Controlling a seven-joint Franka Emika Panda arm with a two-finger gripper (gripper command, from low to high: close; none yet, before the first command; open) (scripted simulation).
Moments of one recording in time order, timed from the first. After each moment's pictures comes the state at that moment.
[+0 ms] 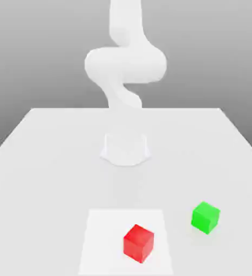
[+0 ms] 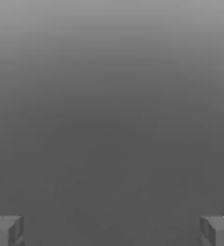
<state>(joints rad) -0.04 -0.71 0.04 -2.33 -0.02 2.34 0.88</state>
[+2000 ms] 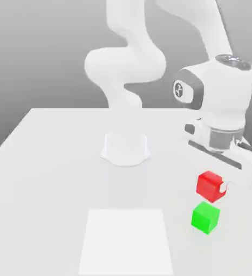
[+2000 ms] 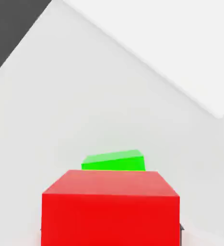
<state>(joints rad) 0.14 0.00 0.39 -2.72 -0.02 2.73 2.26</state>
